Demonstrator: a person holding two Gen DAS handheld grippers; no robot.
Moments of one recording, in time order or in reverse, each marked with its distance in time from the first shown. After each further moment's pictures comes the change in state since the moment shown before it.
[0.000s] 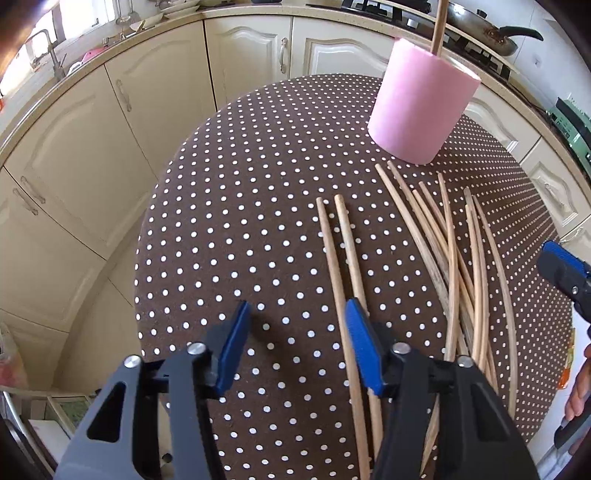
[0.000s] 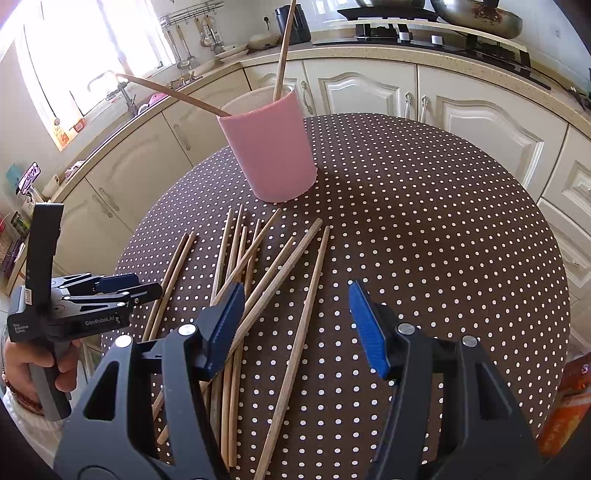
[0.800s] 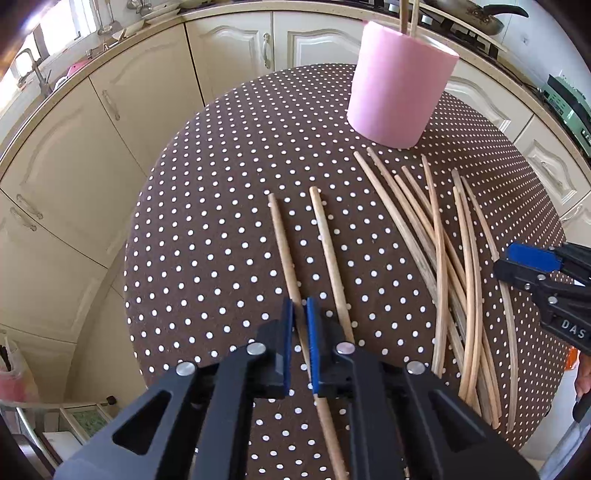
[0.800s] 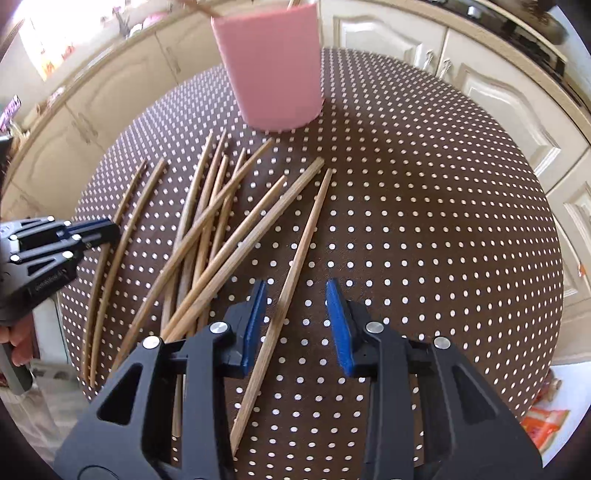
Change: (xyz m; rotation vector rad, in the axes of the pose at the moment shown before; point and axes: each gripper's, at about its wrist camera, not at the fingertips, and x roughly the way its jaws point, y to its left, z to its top) left arm -0.001 -0.024 -0.006 0.074 0.023 0.020; right arm 0.056 0.013 0.002 -0.154 0.301 -0.102
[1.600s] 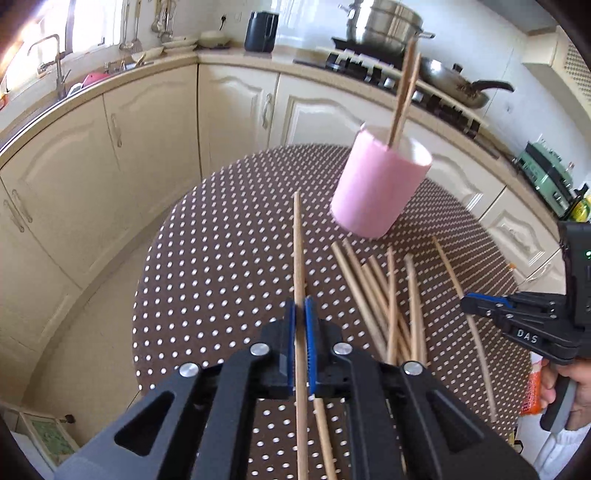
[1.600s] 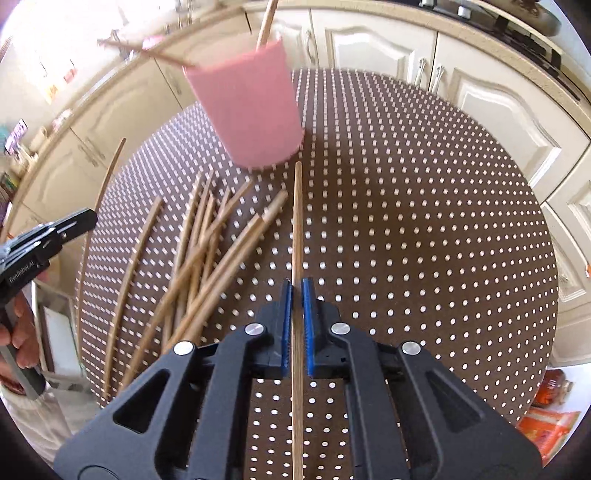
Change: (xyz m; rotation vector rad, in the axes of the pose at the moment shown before) left arm -0.049 0.020 0.019 -0.102 -0.263 -0.134; right arm -0.018 -0.043 0.018 0.059 -0.093 0.075
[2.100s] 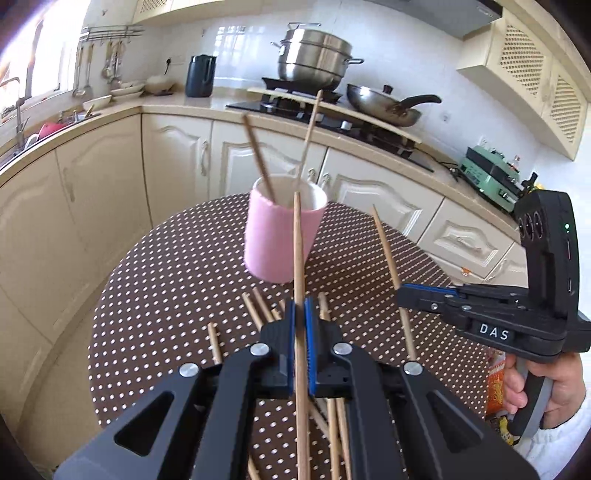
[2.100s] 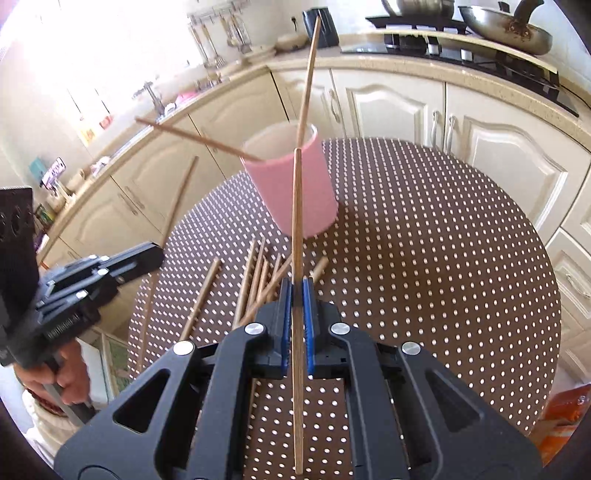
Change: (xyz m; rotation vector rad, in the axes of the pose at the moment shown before) left arm -0.031 -0.063 0.011 0.129 -0.143 -0.168; right arm -0.064 0.000 0.008 0.019 -0.221 0.138
